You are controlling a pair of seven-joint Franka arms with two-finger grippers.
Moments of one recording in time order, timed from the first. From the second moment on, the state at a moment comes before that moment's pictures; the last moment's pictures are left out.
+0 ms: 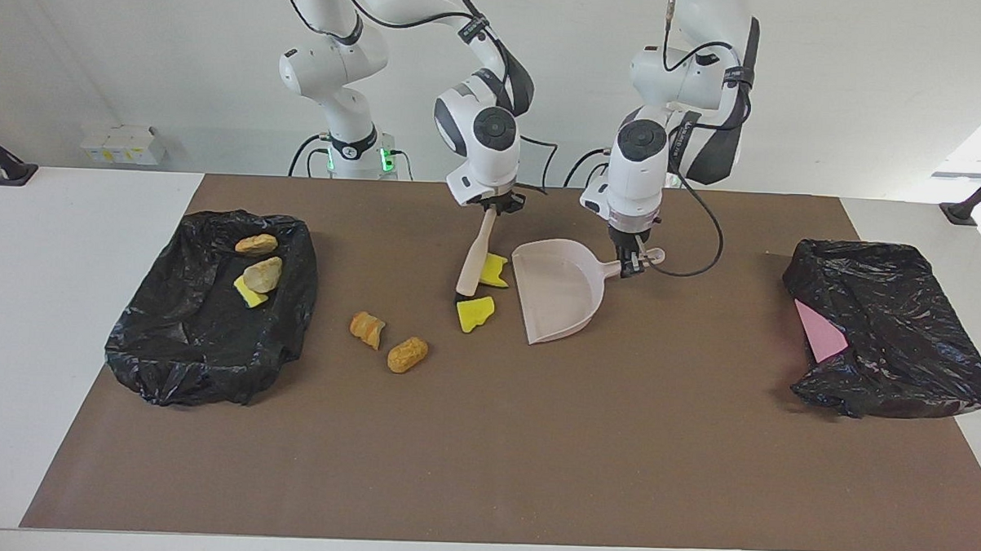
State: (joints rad) left arm -0.45 -0.03 -0.04 -2.28 0.16 2.15 0.92; right arm 0.64 0.08 0.15 -2.20 0.31 2.05 0.89
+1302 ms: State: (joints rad) left arm -0.46 -0.03 -0.04 -2.32 0.16 2.23 0.82; right arm 0.51 0.19 0.16 -1.95 0.00 1.82 0.88
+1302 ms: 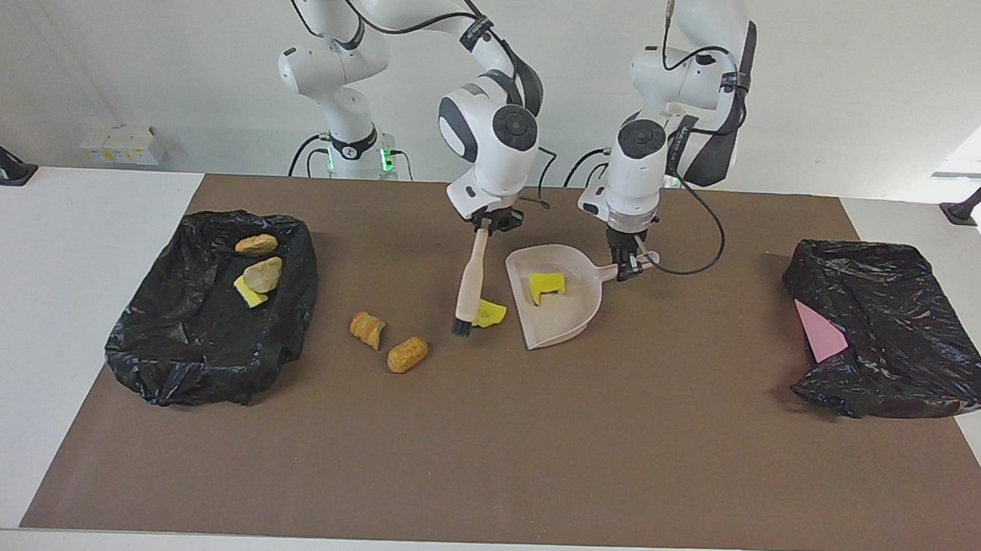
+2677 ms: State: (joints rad) left arm -0.52 -0.02 -0.04 -2.27 0.16 2.14 0.62; right arm 0.20 0.17 0.15 -2.07 -0.17 1.76 0.51
